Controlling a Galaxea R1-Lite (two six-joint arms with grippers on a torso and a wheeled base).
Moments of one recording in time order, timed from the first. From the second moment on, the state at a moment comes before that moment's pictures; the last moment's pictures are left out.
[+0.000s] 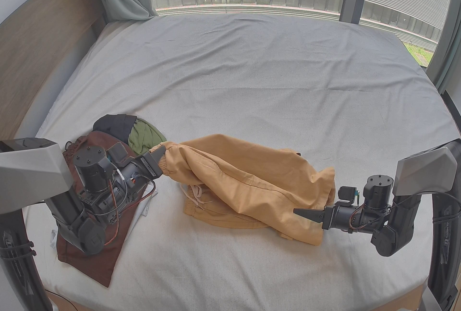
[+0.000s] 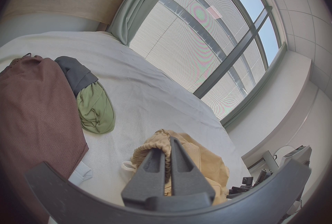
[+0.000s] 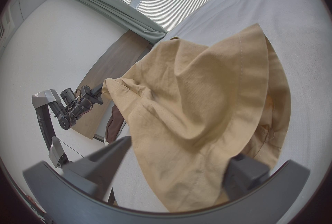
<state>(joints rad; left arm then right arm) -0.29 2.13 -0.55 -1.55 -0.10 -0.58 0.24 2.39 -0.47 -1.55 0.67 0.41</state>
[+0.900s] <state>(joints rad) -0.27 2.08 -0.59 -1.55 -0.17 -0.59 0.25 2.15 -0.46 -1.54 0.66 0.43</state>
